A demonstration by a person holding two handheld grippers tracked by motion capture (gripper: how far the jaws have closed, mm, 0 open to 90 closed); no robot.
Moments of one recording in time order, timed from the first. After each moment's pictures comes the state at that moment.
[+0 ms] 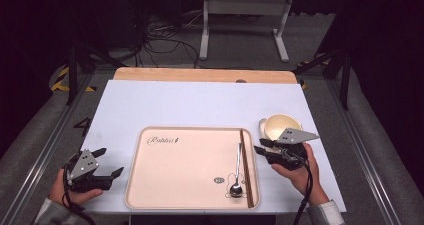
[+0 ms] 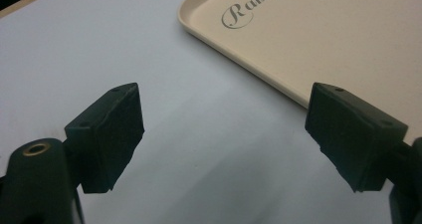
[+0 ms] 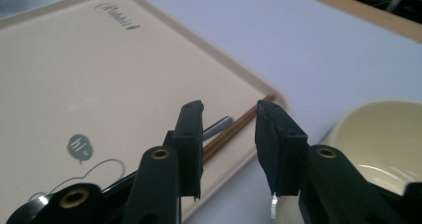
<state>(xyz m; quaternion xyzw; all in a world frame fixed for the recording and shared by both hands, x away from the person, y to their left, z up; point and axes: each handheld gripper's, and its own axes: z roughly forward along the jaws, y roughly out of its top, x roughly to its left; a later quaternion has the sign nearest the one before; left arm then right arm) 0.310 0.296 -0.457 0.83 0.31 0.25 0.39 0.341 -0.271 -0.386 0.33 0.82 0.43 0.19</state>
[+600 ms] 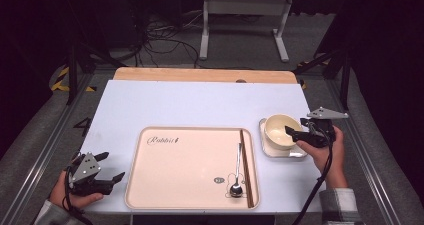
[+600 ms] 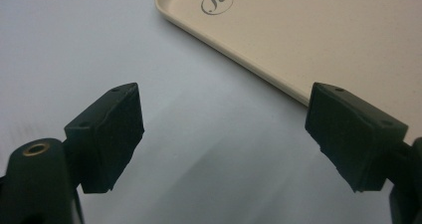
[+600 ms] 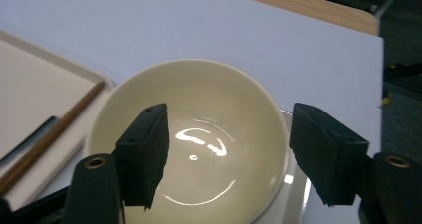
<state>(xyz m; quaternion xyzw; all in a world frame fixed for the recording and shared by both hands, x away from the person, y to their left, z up) 0.305 0.295 -0.461 0.85 0.30 0.23 0.37 0.389 -0.347 -0.377 0.48 0.76 0.34 0.27</state>
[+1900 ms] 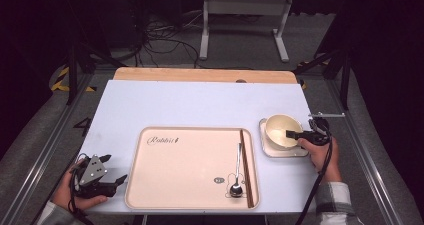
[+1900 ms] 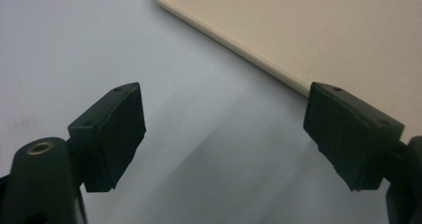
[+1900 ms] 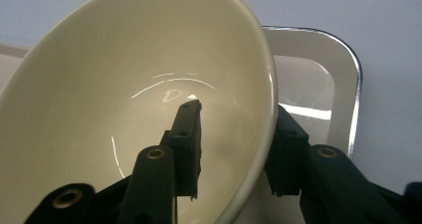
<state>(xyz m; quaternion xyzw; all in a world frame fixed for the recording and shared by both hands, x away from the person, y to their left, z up) 0.300 0.284 -0.463 0.86 0.30 0.25 0.34 0.420 -0.378 -0.429 0.58 0.72 0.36 0.11</state>
